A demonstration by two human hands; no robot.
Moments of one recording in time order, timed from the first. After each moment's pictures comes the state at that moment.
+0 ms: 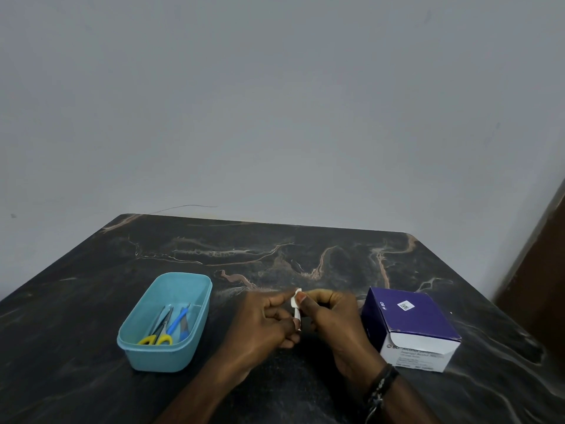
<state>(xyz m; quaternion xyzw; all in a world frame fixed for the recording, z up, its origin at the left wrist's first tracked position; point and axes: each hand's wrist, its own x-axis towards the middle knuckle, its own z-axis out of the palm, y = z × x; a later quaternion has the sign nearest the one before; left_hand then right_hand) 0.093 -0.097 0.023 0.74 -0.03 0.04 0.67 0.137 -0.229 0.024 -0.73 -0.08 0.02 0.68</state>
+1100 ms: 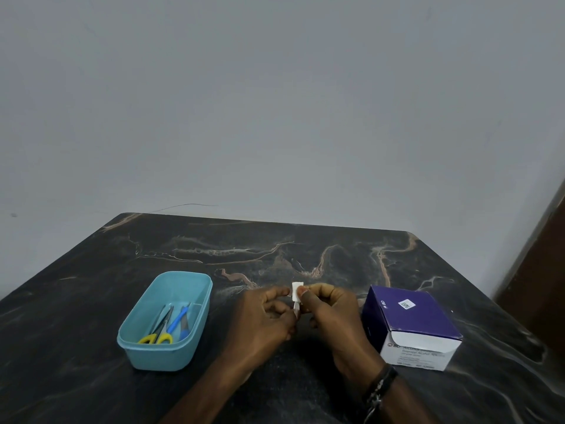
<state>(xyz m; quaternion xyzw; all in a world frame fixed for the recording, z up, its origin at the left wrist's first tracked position) 0.095 -0.103 0.022 0.75 0.01 0.12 0.66 0.135 -0.226 0.028 -0.72 -0.09 -0.01 0.69</state>
